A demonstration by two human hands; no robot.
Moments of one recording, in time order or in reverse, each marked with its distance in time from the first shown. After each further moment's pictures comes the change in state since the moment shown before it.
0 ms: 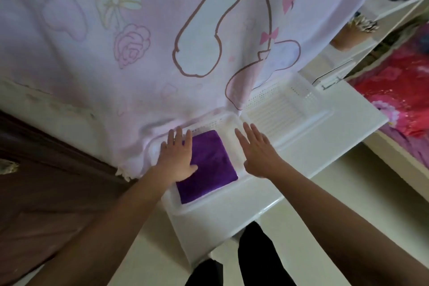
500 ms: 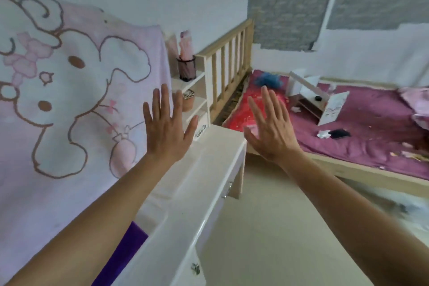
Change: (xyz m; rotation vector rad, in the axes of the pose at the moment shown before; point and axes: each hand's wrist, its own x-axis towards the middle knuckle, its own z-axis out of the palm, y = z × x) left_hand -0.117 0.307 -0.176 0.014 1.024 0.598; right_hand -0.336 0.181 -0.123 -0.114 0.903 0.612
